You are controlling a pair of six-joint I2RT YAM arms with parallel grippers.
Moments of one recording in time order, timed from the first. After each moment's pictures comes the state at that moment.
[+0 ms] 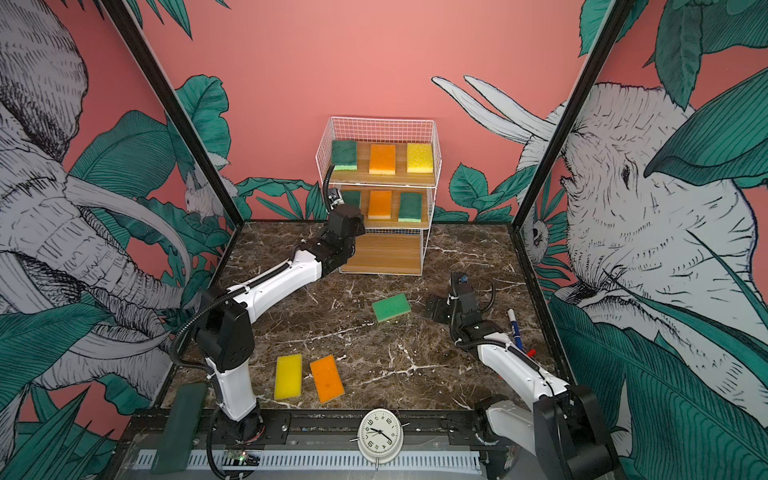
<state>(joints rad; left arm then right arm) -0.67 1.87 1.63 -0.09 -0.68 -0.47 0.34 1.13 0.54 -0.11 0.06 0.45</state>
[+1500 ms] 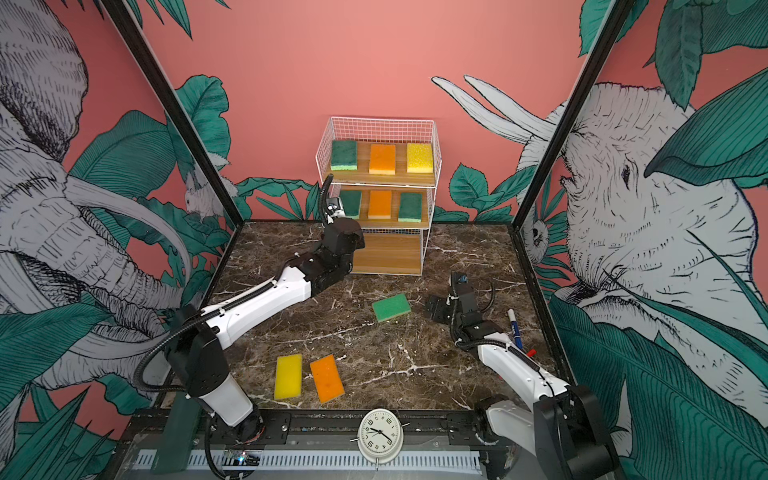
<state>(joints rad) -0.77 1.65 1.45 -0.11 -0.75 -0.41 0.34 1.13 0.54 -0.11 0.03 0.45</state>
